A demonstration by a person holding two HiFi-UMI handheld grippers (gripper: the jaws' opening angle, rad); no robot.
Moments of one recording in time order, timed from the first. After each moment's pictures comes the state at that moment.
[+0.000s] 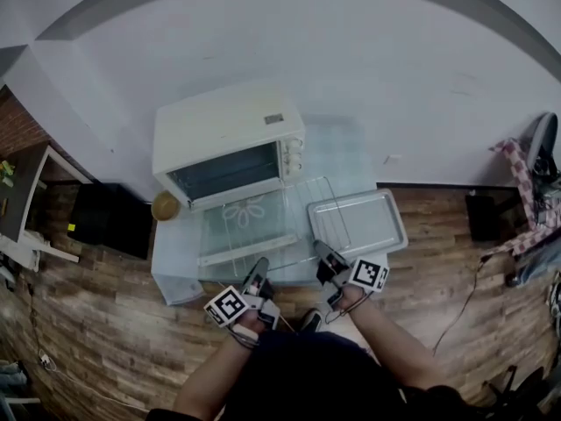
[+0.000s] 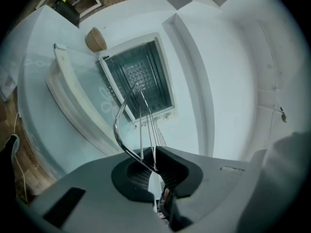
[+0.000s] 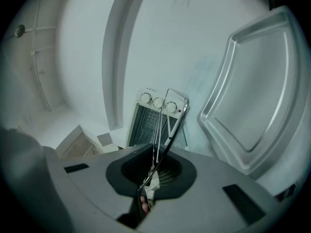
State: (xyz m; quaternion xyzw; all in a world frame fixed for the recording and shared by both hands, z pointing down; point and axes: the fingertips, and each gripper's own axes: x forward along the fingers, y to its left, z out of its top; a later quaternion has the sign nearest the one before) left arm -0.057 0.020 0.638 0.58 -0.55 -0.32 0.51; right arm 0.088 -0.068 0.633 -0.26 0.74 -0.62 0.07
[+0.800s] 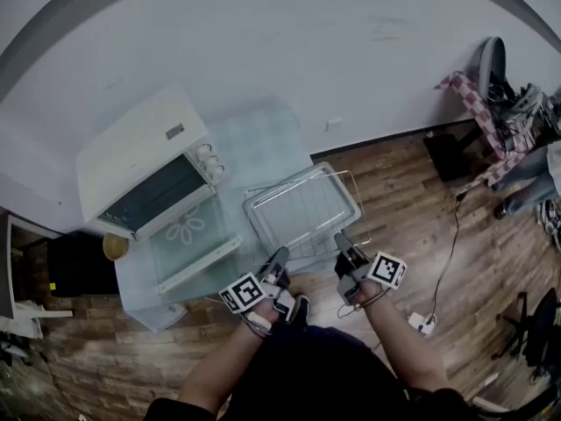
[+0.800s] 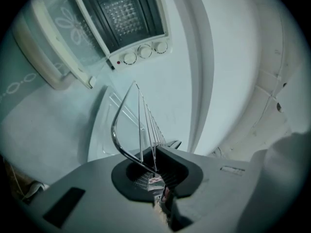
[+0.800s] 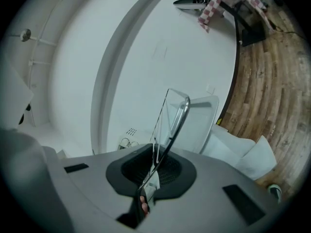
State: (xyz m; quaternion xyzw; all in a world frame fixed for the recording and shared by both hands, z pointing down) left arm 0.158 -0.065 0.657 0.67 -0.40 -0.23 0.58; right arm 0.322 -0.096 0.651 -0.41 0.70 -0.56 0.16
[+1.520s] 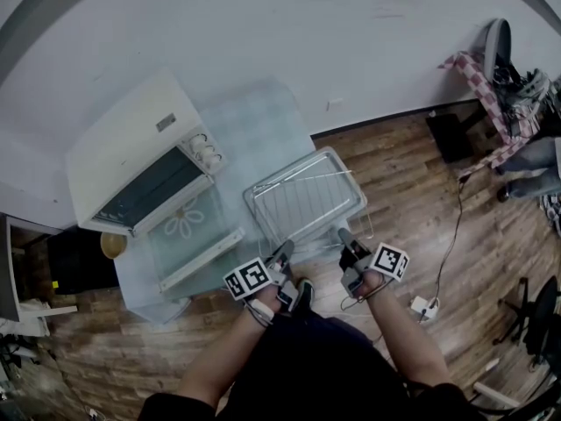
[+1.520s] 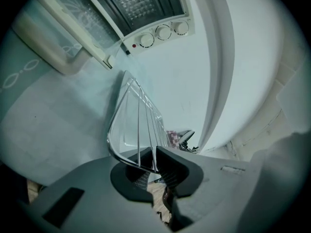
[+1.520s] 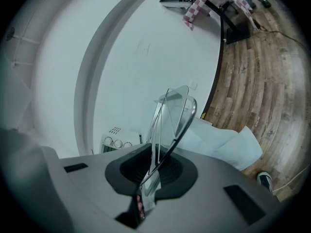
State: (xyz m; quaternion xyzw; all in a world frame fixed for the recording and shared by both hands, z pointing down) left arm 0.163 -0.075 0.702 0.67 -0.40 -0.12 0.61; right arm 0.329 -0.091 0.710 -0.44 0.63 -0.62 0.13
